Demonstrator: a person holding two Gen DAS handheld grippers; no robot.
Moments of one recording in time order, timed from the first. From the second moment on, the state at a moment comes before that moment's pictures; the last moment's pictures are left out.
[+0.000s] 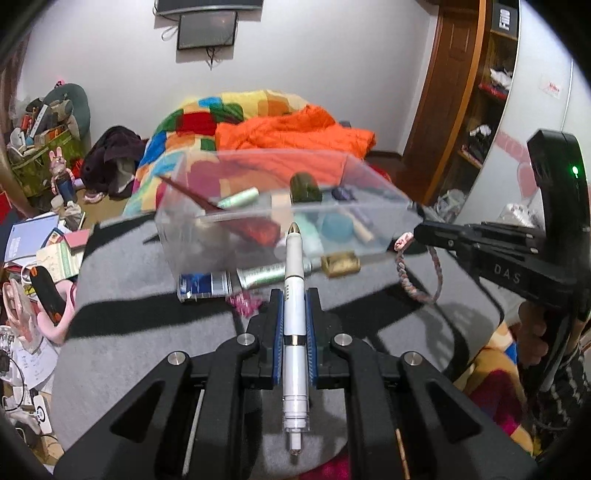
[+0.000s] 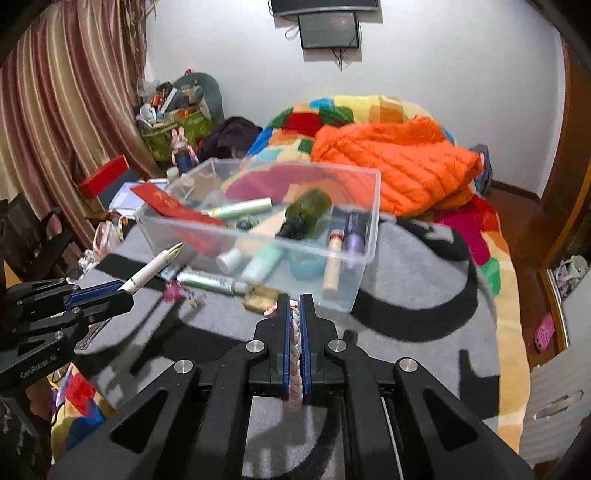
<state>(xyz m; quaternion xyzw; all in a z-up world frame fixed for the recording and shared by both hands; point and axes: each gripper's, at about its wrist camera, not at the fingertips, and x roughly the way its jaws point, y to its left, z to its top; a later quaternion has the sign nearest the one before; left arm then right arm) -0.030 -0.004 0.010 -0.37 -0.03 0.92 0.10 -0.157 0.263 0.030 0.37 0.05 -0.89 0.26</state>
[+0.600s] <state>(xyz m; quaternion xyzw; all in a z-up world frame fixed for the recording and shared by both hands) -0.109 -0.005 0.045 -0.35 -0.05 0.93 0.09 -0.192 0.249 0.088 0.30 0.03 -0.92 0.25</state>
